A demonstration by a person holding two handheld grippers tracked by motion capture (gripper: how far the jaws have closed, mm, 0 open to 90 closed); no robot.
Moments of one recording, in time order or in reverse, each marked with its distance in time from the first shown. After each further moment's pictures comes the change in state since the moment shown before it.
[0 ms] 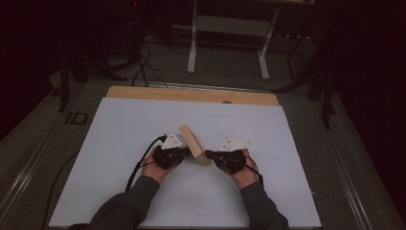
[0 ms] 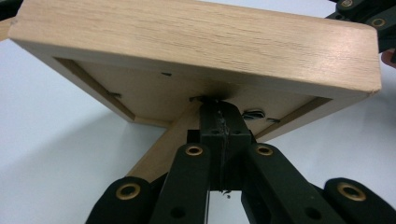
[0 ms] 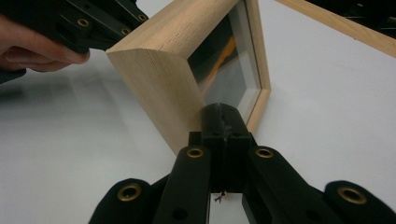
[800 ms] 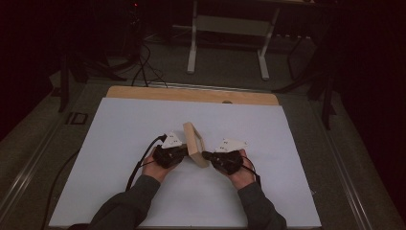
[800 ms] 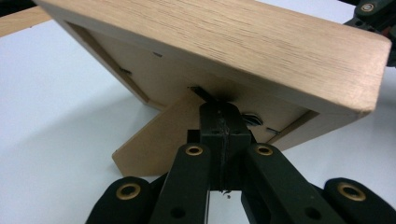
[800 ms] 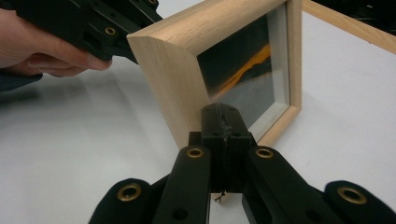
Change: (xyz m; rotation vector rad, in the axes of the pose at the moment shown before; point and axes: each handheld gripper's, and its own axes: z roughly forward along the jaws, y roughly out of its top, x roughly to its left) left arm 0.004 -0.001 0.003 0.002 0.008 -0.015; right arm 0.007 0.003 0.005 -0.001 0.025 -0.006
